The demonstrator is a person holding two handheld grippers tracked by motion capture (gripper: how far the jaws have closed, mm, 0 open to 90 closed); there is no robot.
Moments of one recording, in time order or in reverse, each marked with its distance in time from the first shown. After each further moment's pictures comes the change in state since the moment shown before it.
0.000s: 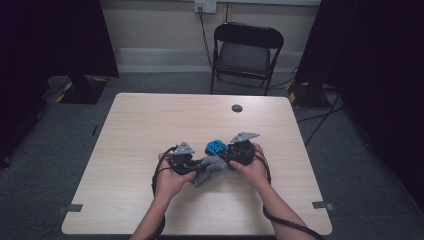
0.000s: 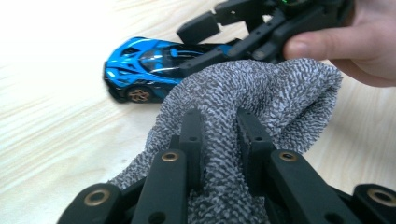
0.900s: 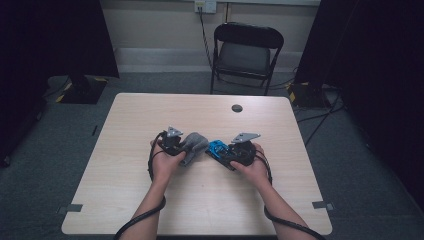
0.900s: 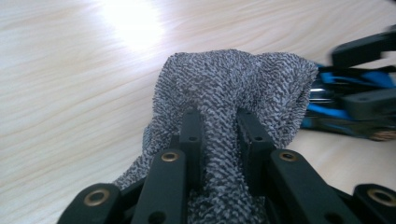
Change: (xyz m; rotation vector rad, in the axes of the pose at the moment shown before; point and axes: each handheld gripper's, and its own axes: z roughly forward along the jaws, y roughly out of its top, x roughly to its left) left arm 0.069 0.009 0.016 0.022 0.294 -0.078; right arm -0.001 -0.003 -0.002 -0.007 0.009 -0.004
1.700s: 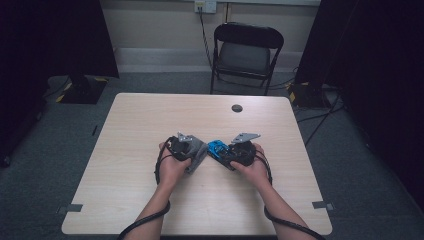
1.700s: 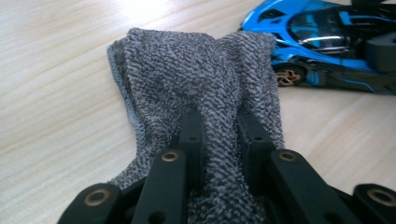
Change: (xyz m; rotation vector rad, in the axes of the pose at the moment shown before) left arm -0.022 -0.008 0.012 0.120 0.011 0.079; right arm 0.000 0.000 0.000 0.001 -0.002 0.001
